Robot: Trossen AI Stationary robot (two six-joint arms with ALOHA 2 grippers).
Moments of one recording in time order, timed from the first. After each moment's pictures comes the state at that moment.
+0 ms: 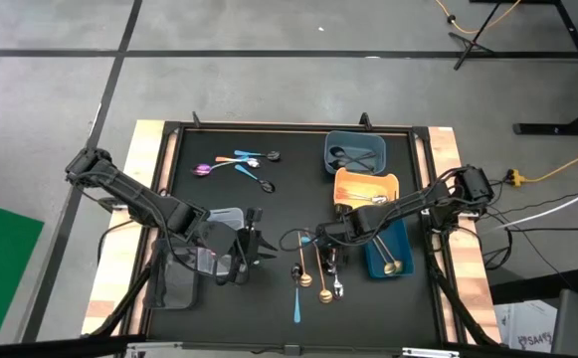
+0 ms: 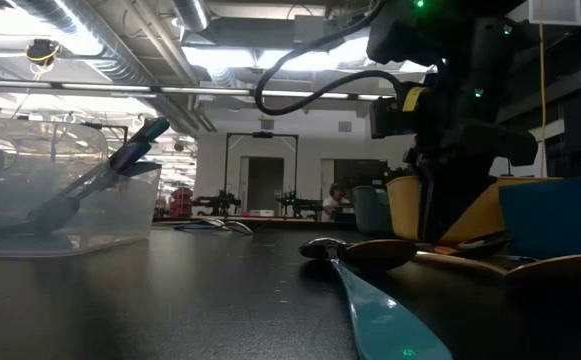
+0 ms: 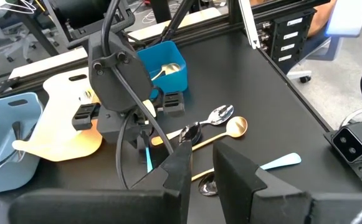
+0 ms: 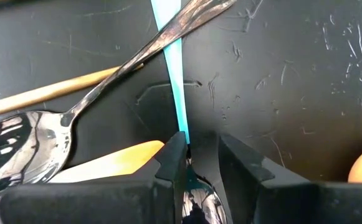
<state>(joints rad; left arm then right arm) -0.43 1.39 1.10 -0.24 -0.31 0.03 0.23 1.75 1.01 -0.57 0.14 0.33</state>
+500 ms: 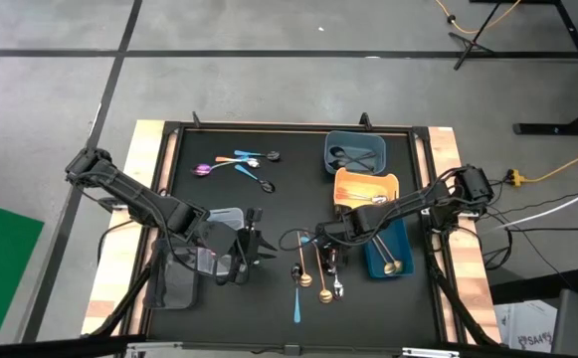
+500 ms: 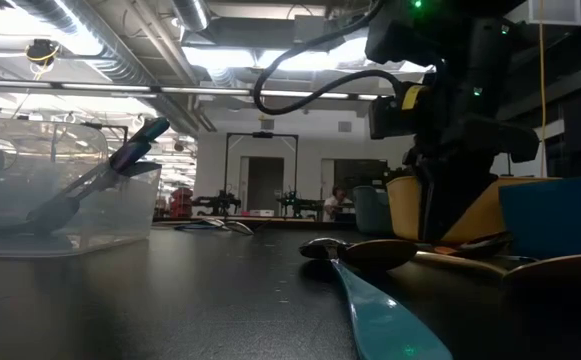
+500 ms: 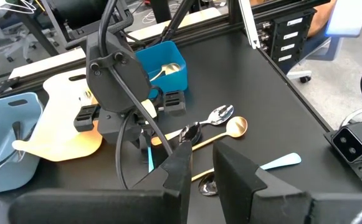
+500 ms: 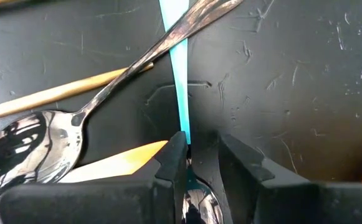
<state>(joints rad) -0.43 1.39 1.10 -0.24 -0.31 0.03 0.23 1.75 1.01 -0.57 0.09 0.33</state>
